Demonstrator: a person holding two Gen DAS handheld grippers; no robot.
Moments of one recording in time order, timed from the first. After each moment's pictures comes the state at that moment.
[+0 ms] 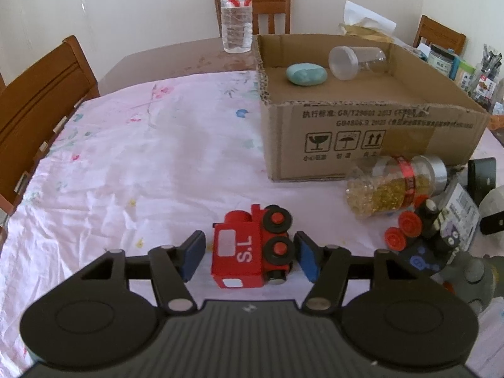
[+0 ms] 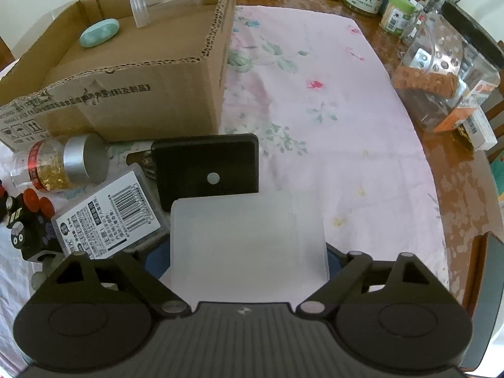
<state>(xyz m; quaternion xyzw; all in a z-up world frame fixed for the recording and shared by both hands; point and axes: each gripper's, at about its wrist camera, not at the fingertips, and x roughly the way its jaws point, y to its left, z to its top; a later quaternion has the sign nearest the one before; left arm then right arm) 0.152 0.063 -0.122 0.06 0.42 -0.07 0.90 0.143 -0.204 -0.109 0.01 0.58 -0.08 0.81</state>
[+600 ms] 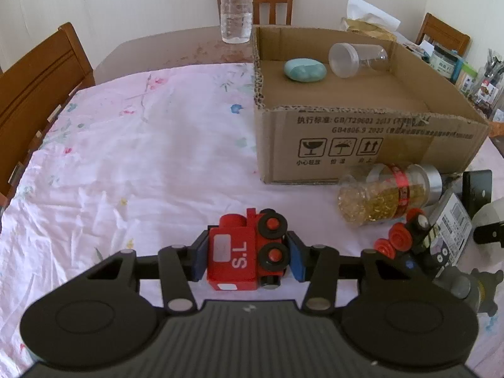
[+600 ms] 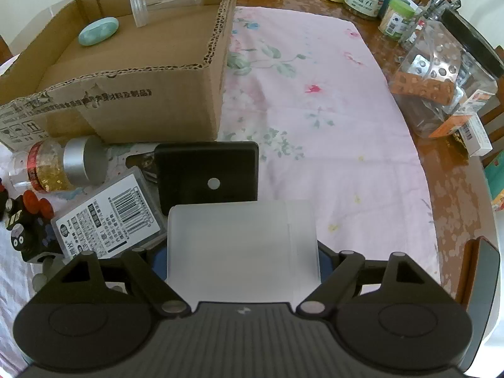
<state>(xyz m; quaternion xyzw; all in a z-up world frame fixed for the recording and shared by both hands) 0.162 0.059 -0.117 0.04 0.45 -0.07 0.89 0.144 -0.203 -0.105 0.01 0.59 -0.08 0.80</state>
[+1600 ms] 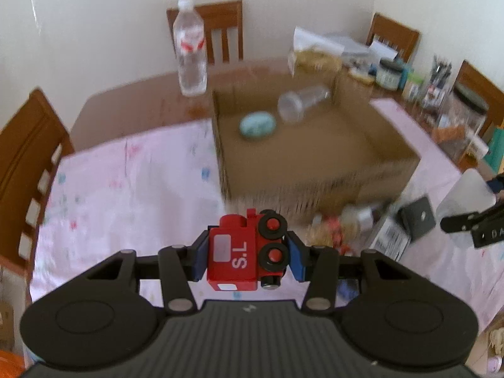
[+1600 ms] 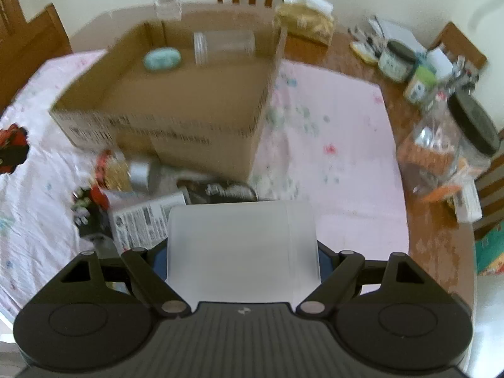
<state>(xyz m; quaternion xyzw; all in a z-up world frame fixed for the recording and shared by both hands) 0.160 0.049 -0.021 0.09 0.41 -0.16 0.89 0.132 -0.196 -0.031 -0.05 0.54 0.01 0.84</state>
